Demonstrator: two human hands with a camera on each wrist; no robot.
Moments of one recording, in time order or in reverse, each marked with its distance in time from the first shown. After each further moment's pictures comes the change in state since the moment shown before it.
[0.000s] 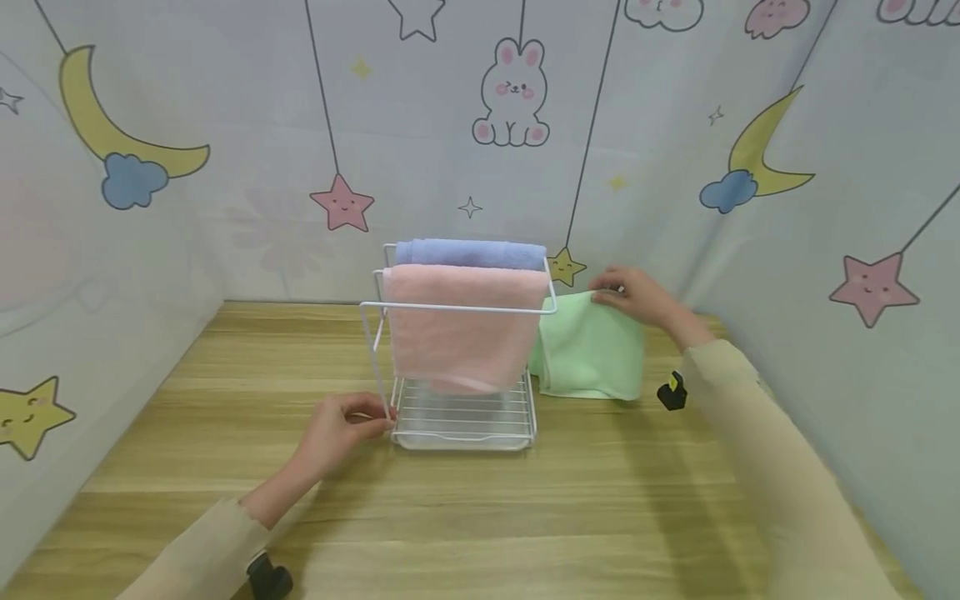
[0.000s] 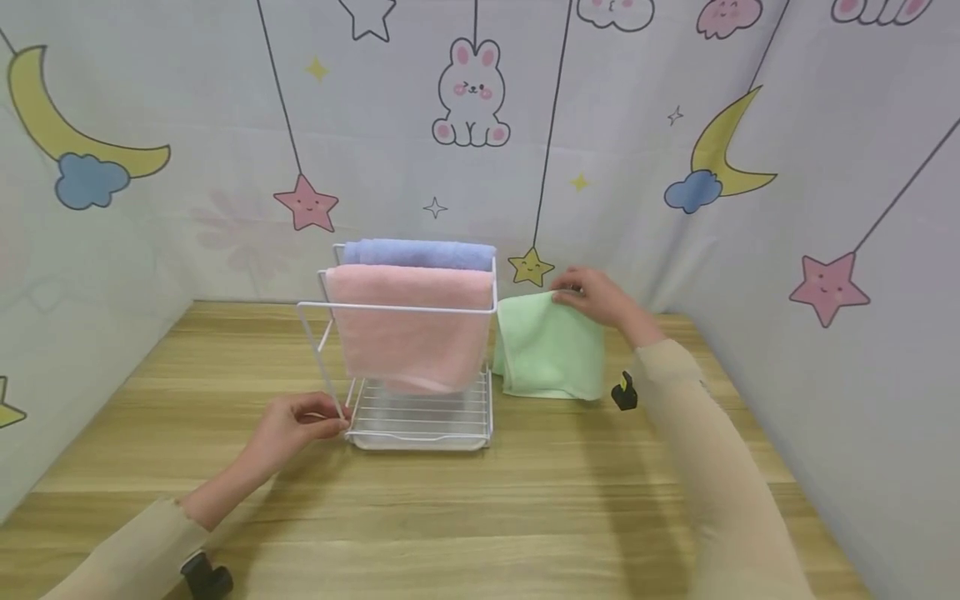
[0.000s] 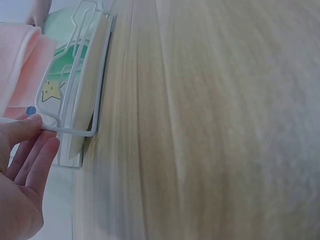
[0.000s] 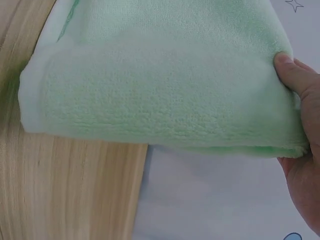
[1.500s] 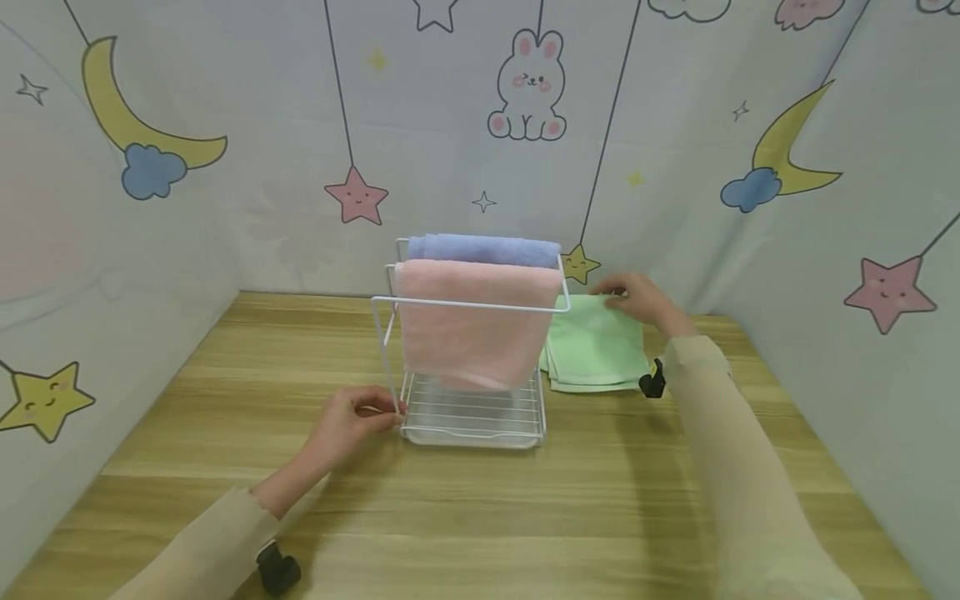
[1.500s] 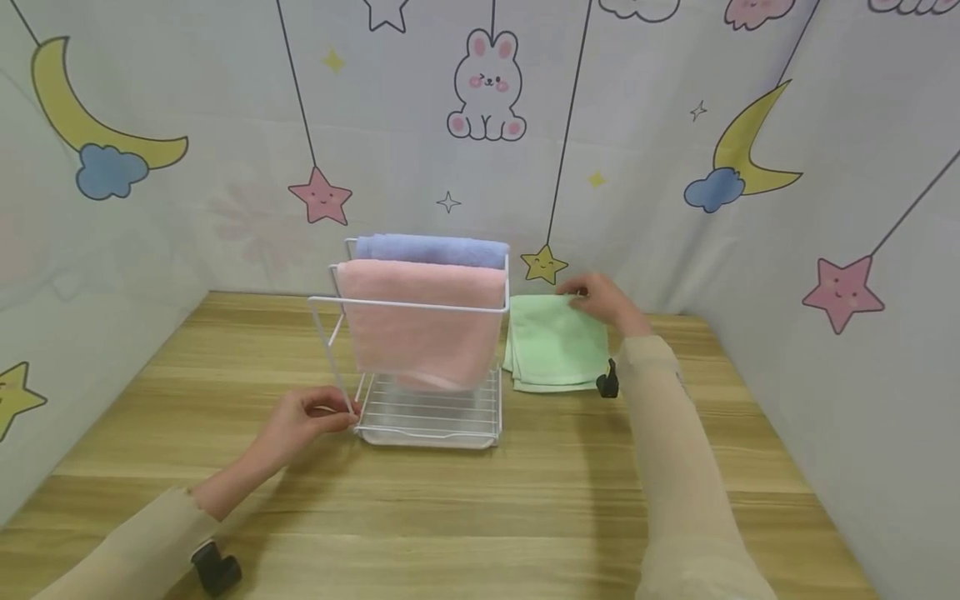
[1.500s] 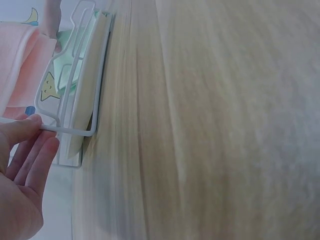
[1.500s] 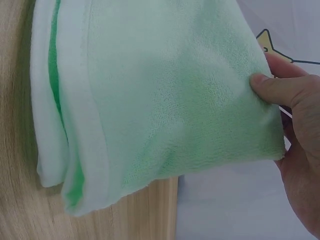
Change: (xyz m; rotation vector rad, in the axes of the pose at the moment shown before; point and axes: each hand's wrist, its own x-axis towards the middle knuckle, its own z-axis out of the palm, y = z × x) left_hand -0.002 -0.001 -0.001 0.020 -0.024 0.006; right_hand 0.019 0.035 0.029 0.112 -0.113 0.165
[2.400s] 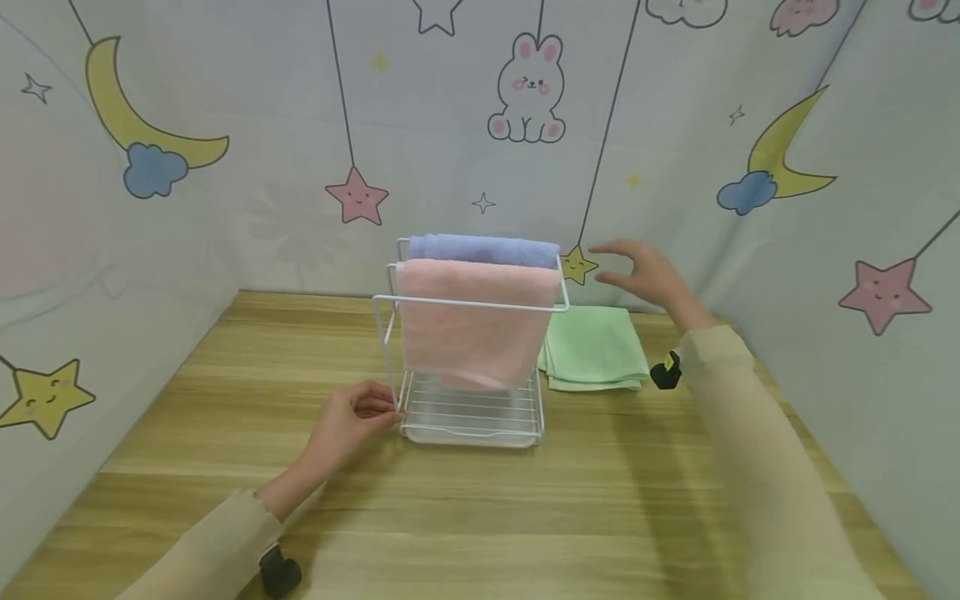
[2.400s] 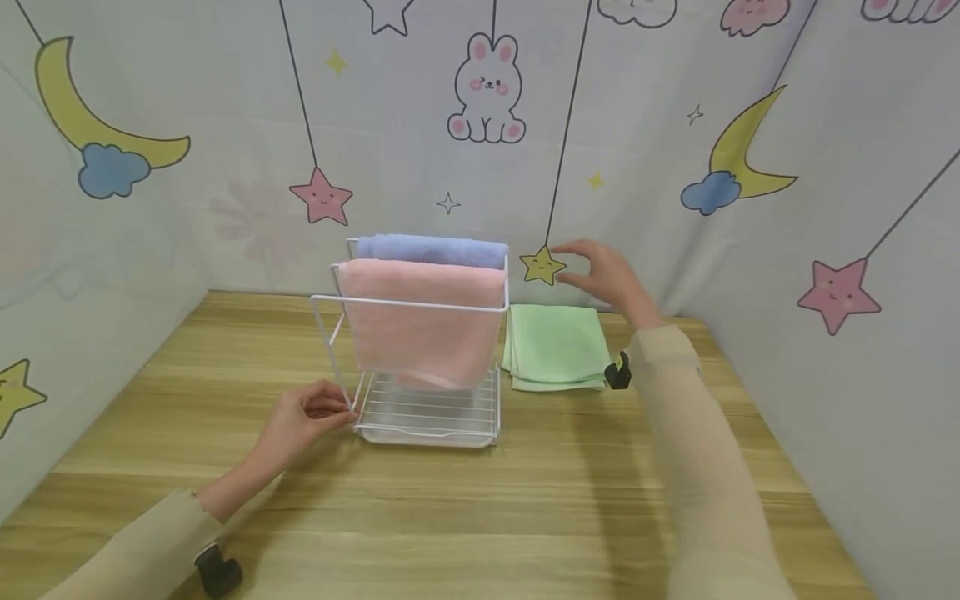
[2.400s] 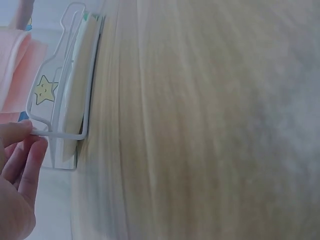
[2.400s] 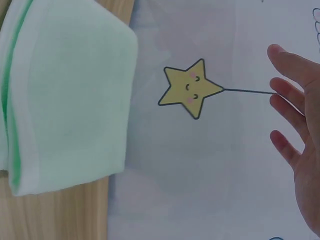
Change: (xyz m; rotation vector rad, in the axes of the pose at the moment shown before) left_hand -0.003 -0.002 0.006 0.043 0.109 -0.004; right_hand -0.009 -0.048 -0.037 -0.108 0.229 -0.133
